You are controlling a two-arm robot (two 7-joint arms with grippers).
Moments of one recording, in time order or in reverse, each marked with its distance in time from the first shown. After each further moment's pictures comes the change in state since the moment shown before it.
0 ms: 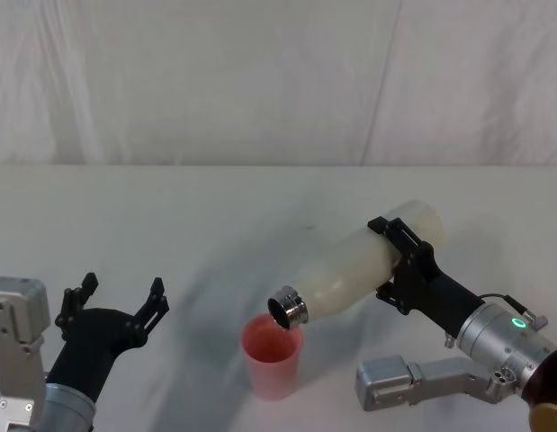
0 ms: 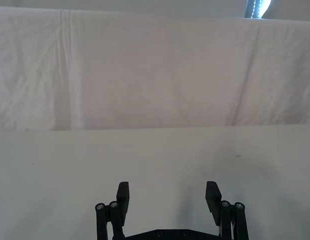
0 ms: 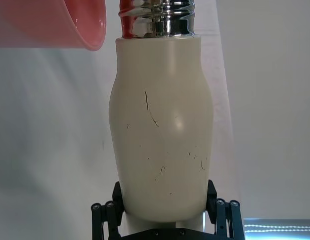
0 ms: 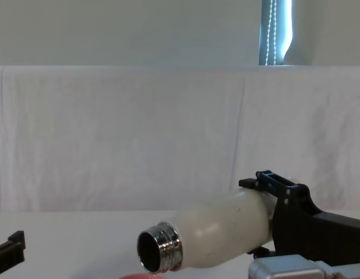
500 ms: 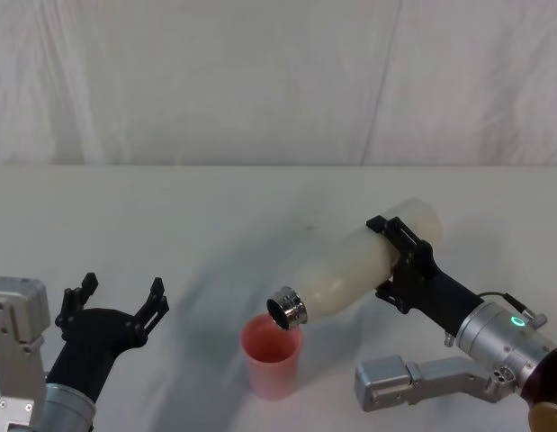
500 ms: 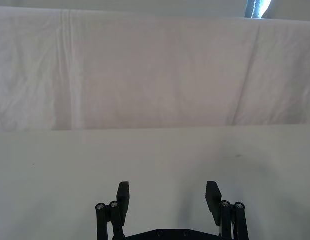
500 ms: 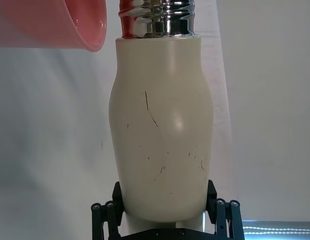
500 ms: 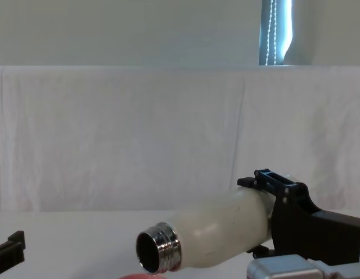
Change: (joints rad) left arm 0.000 0.000 0.000 0.000 0.000 0.000 0.000; right arm 0.005 0.003 -0.006 -0.004 -0.009 0.004 0.002
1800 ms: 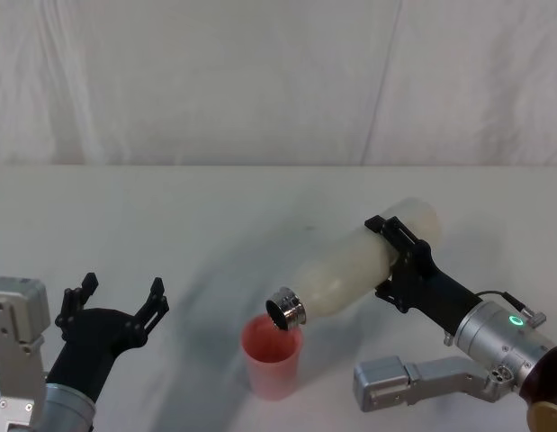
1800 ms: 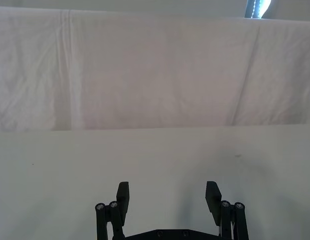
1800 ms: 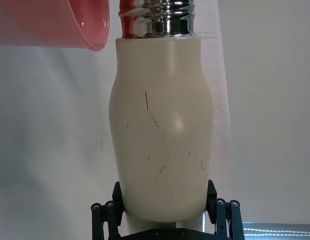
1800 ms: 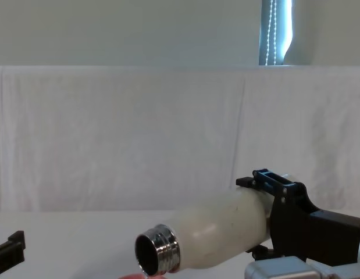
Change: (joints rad) left arm 0.000 0.000 0.000 0.000 0.000 0.000 0.000; right arm 0.008 0.002 -0.009 0.002 -0.011 0.005 -0.001
